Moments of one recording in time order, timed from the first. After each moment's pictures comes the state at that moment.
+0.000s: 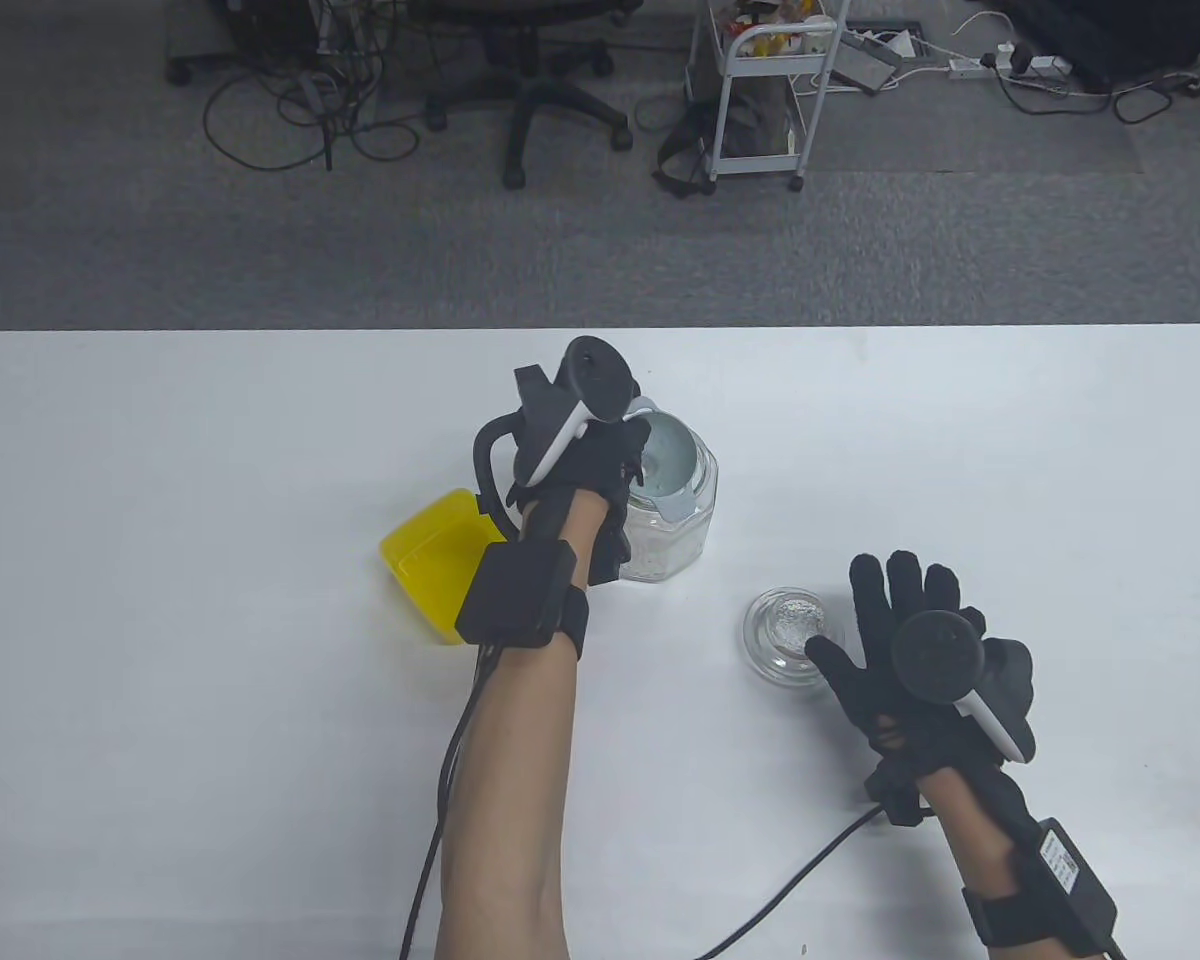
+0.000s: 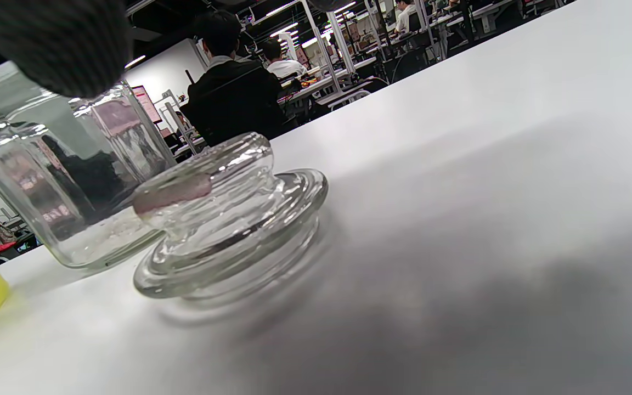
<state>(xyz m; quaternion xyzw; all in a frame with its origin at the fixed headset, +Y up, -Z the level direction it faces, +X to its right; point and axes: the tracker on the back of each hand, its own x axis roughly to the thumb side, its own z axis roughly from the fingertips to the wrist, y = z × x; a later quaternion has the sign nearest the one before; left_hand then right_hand) -0.071 -0.624 -0.391 -0.06 0.04 0.22 0.97 0.259 -0.736 -0.222 -0.02 0.05 0.98 0.19</state>
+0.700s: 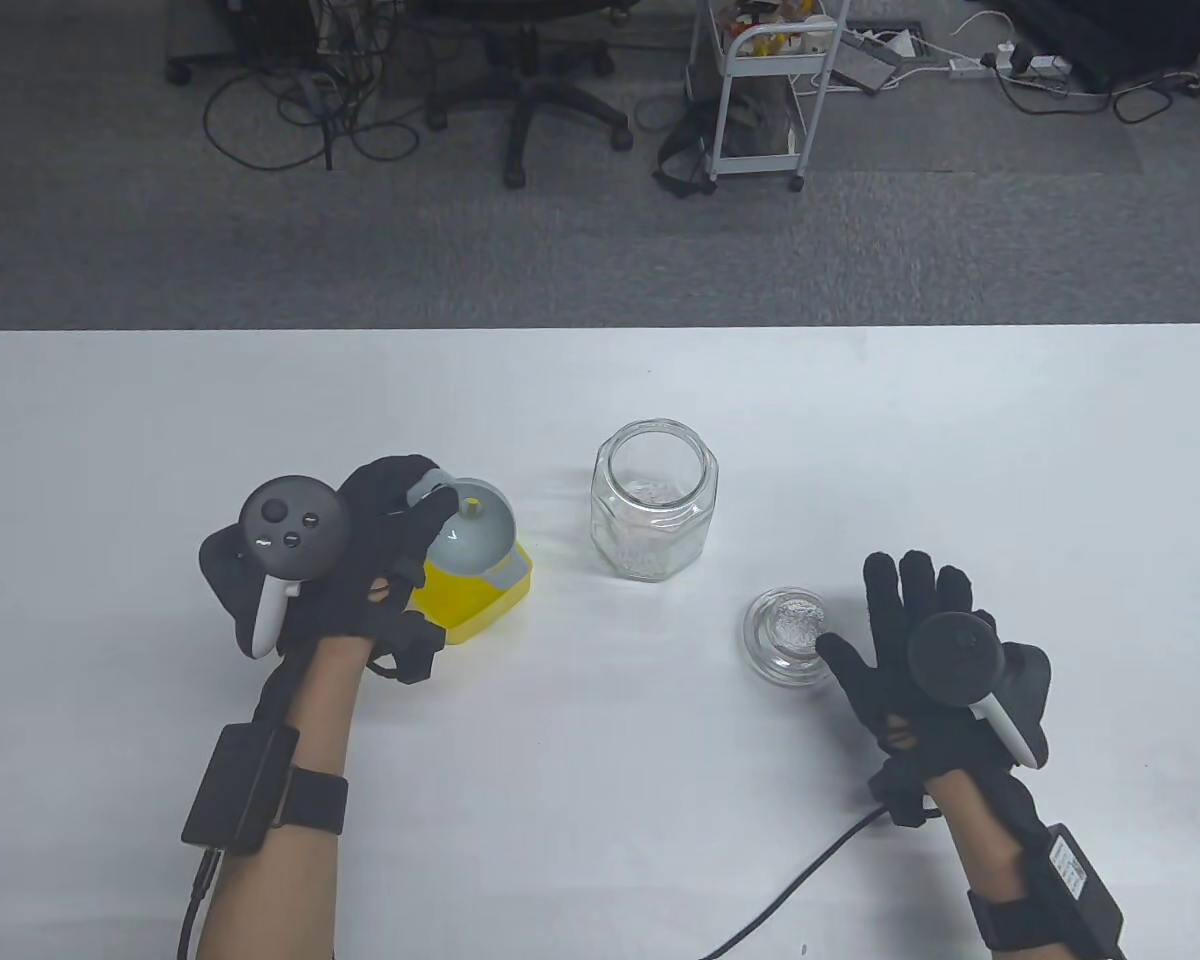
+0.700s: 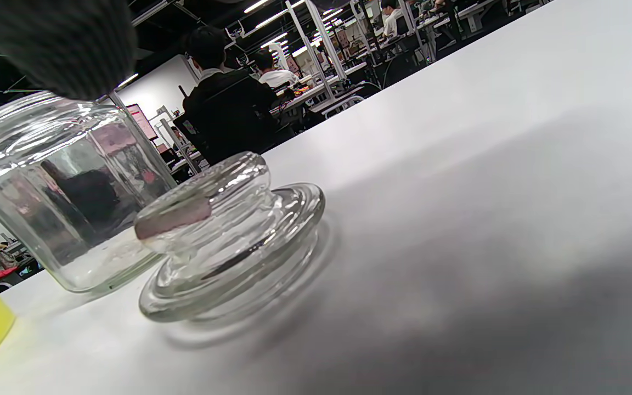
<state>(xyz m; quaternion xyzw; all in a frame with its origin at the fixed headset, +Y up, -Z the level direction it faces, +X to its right) -0.245 -0.638 -0.279 0.07 0.05 0.35 0.93 0.267 -0.735 -0.219 -0.03 0.04 0.97 0.22</state>
